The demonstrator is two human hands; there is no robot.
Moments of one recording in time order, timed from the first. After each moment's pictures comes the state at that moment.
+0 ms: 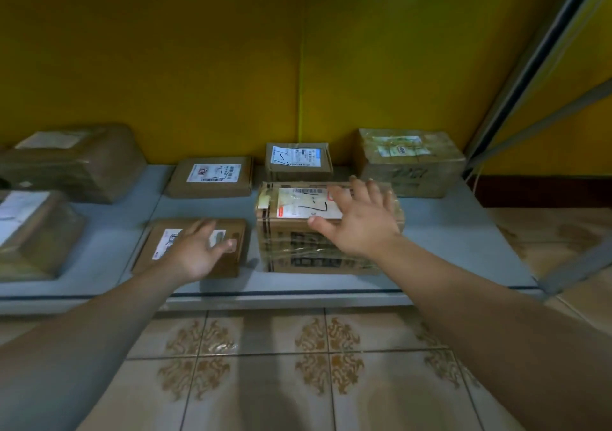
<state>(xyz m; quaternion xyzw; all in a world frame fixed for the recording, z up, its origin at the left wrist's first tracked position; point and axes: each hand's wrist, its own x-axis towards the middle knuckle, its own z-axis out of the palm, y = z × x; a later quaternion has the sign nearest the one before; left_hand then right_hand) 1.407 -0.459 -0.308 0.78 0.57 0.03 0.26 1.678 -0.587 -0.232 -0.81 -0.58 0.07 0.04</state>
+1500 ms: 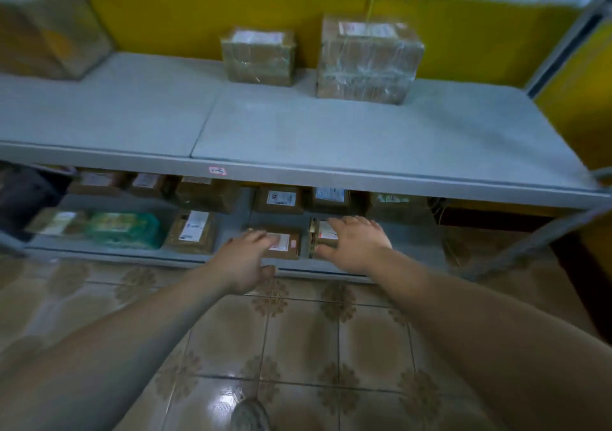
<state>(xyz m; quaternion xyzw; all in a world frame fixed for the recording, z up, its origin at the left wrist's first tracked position) 1.287 -0.645 0.179 0.86 0.45 -0.12 0.20 1.507 -0.698 0.193 -0.75 -0.62 0.19 -0.11</state>
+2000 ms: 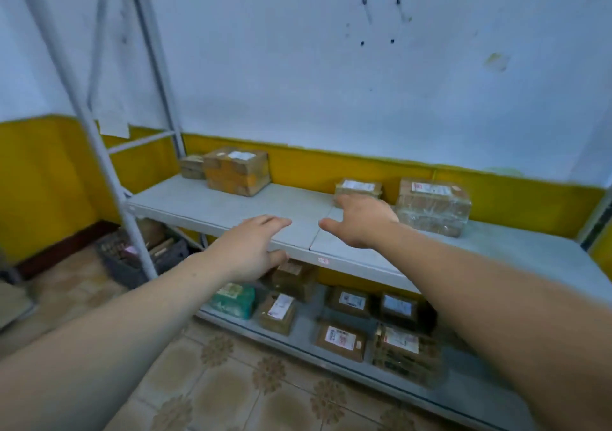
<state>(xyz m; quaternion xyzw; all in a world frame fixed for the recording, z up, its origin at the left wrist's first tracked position) 1.132 -0.763 0.483 0.83 0.55 0.07 0.07 1.348 -0.738 0.502 -0.66 -0.75 0.00 0.03</state>
